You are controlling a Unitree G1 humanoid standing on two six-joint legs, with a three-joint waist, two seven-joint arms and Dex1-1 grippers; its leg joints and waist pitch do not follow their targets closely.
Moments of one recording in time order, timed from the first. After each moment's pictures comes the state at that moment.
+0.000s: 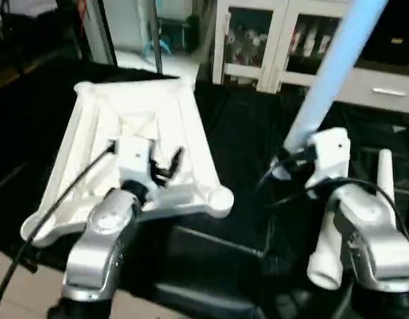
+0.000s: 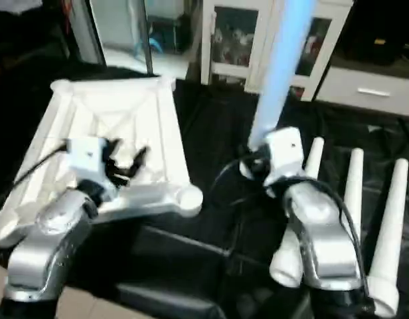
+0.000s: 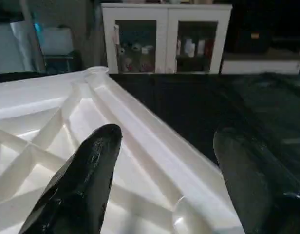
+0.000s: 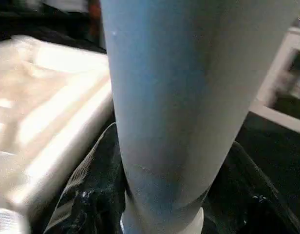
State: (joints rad) left arm -0.17 0.17 -0.04 -0.25 -0.14 0.45 -0.22; right arm -0.23 -0.26 -0.02 -0.22 0.16 0.47 0.34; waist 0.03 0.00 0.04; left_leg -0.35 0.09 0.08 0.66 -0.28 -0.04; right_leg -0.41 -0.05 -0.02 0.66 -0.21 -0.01
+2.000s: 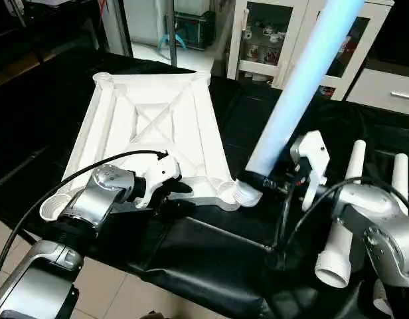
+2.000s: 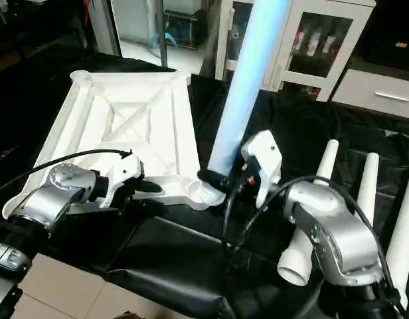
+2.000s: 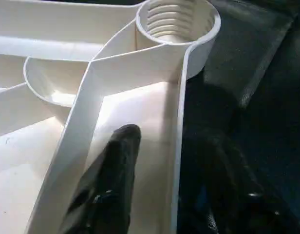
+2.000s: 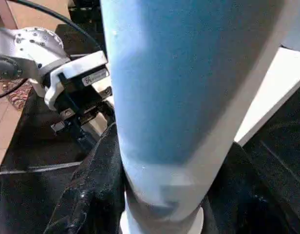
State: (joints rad) left arm -0.63 0.45 -0.35 0.67 -0.05 0.05 -1.16; right arm -0.24 -0.46 0.05 -0.29 0.42 0.61 0.75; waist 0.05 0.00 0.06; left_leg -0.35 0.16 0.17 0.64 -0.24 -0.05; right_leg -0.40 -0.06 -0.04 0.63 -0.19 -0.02
